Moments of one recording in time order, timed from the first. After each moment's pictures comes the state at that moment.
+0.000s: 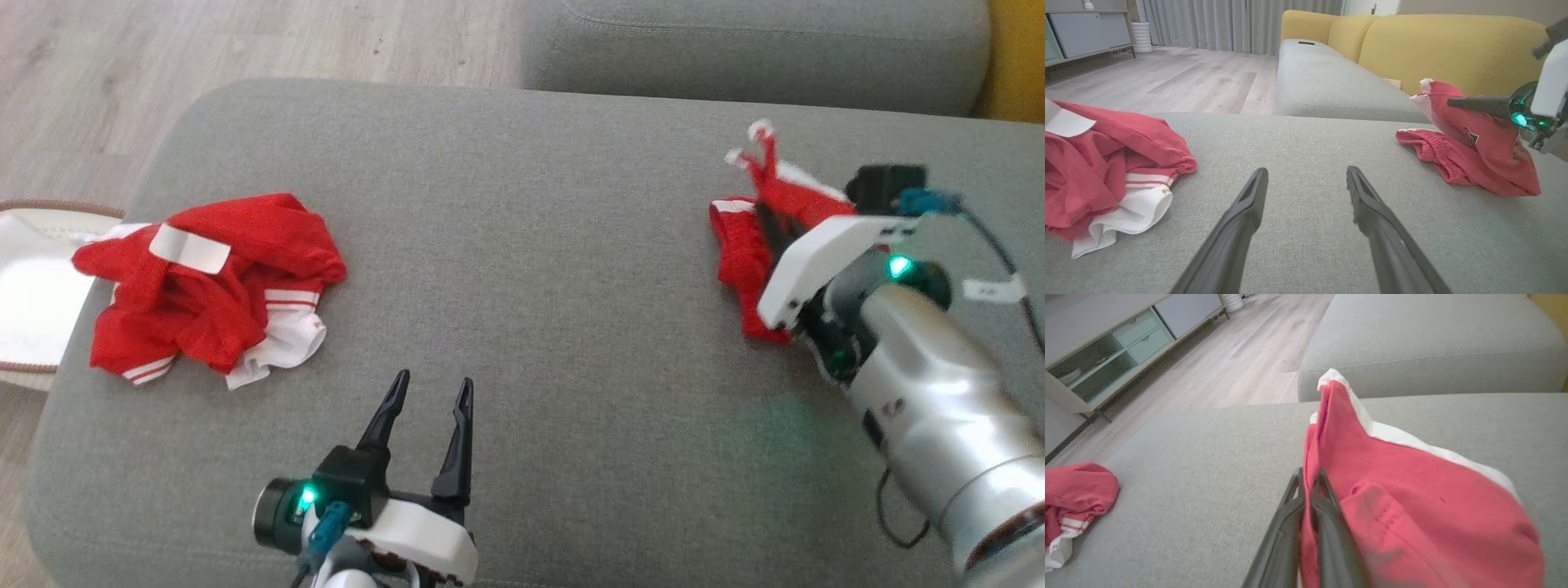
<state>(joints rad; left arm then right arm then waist) 0.00 0.05 -0.47 0.15 -0.20 0.17 -0.26 -0.84 -0.21 0.72 1.12 0.90 0.12 -0.02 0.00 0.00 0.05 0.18</state>
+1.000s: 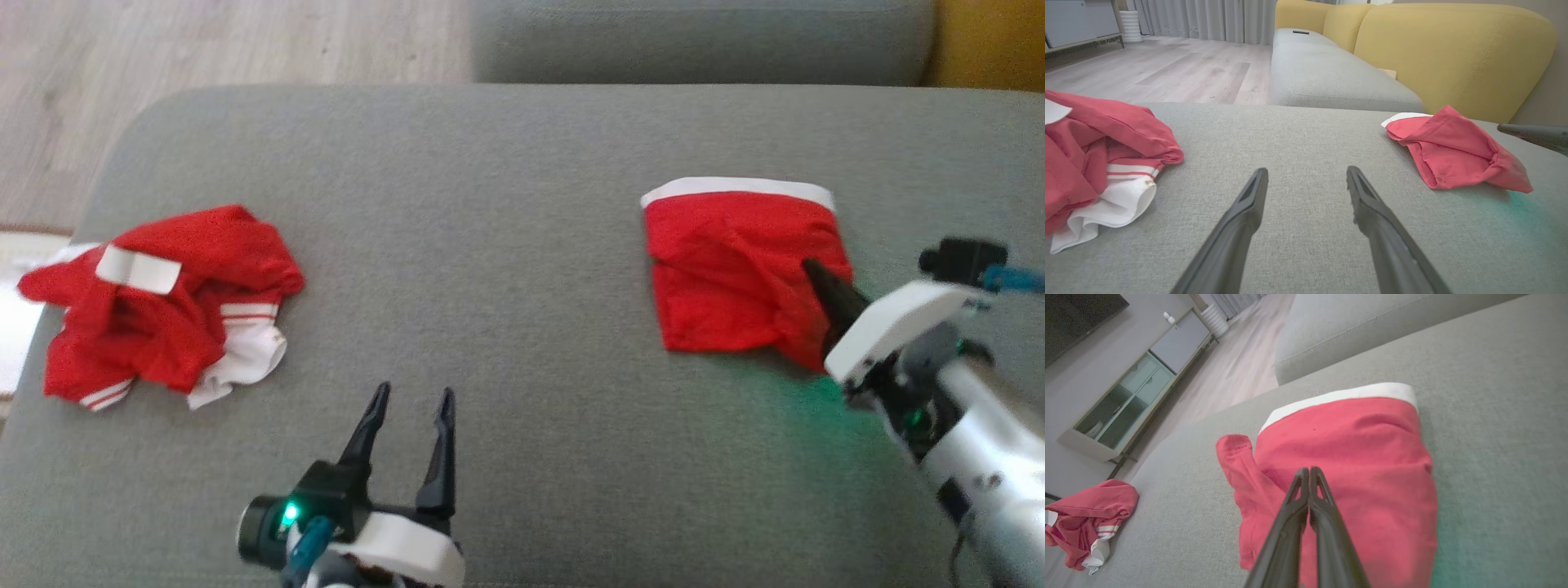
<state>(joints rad) 0.06 0.05 -0.43 0.12 -0.19 0.17 -0.26 -0.54 -0.40 0.66 0.74 1.12 0.12 0.01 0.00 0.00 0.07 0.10</state>
